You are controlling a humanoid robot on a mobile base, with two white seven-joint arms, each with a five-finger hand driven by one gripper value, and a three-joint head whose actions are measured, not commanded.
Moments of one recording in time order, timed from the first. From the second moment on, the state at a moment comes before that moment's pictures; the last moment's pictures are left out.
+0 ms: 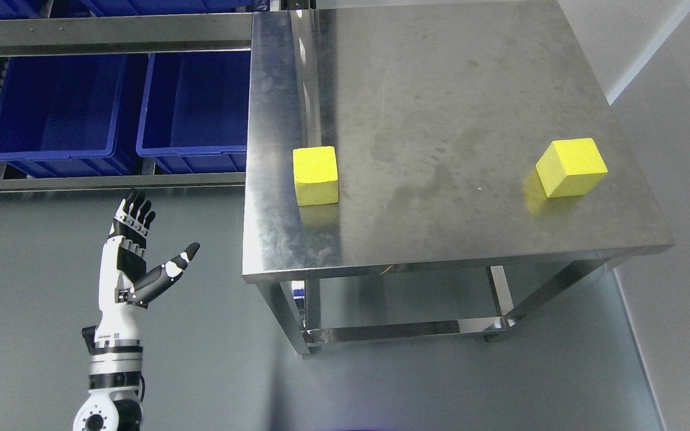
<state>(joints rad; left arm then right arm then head) 0.21 0.07 0.07 -1.66 0.20 -0.37 -0.03 0.00 0.00 -0.09 0.00 0.00 -0.10 -0.03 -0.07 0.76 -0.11</state>
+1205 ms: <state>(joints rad) -0.37 0.40 -0.13 -1.64 0.28 -0.18 -0.49 0.00 0.00 -0.09 0.00 0.00 -0.10 -0.03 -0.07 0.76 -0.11</state>
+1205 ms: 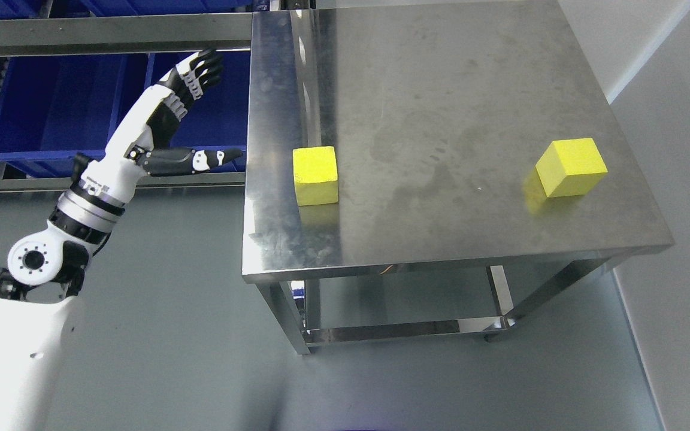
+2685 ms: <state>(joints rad) -0.80 0.31 -0.70 -1.31 -0.18 -0.12 -0.66 0.00 0.00 -0.09 0.00 0.00 -0.10 -0.03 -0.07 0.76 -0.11</state>
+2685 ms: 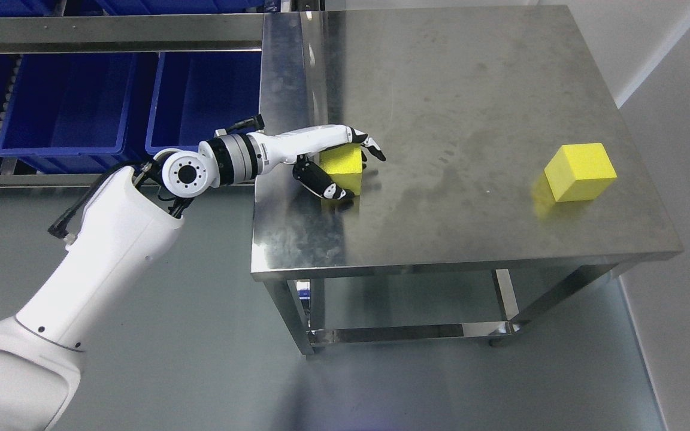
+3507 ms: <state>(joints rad) -0.73 0.12 -0.47 -1.30 -0.16 -0.10 -0.37 0.00 0.00 -0.09 0.00 0.00 -0.10 -0.03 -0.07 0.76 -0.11</state>
